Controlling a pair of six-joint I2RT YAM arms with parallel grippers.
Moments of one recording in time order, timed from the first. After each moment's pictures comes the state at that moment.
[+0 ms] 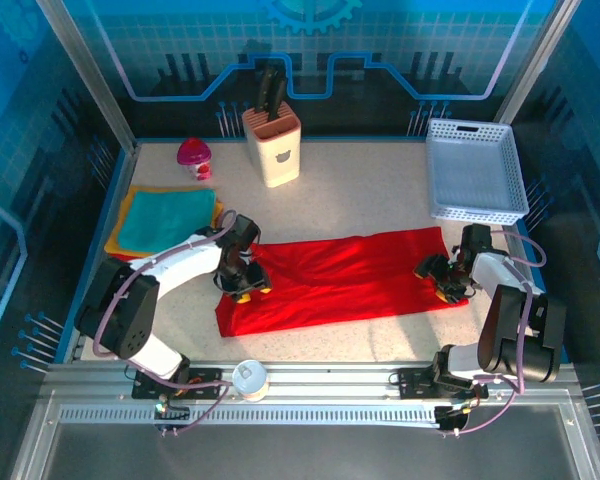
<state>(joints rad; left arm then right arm) -0.44 1.56 0.88 -0.77 0.29 -0.85 -0.27 1.38 0.66 -0.64 -0.30 0.49</state>
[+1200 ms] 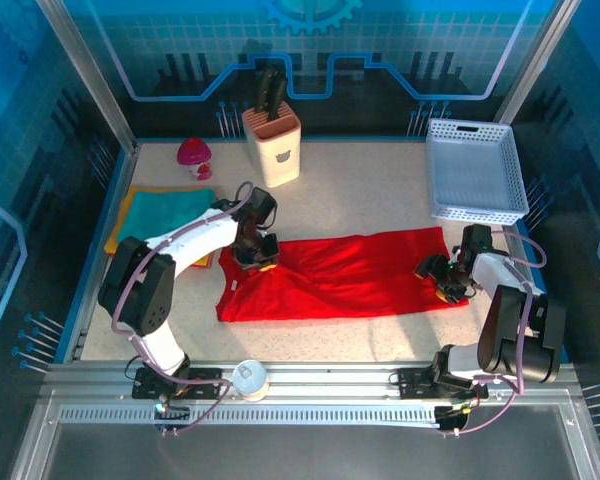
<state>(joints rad) -0.46 1.74 1.21 -0.86 0.23 -0.81 -0.27 1.38 0.65 -0.64 -0.31 0.49</state>
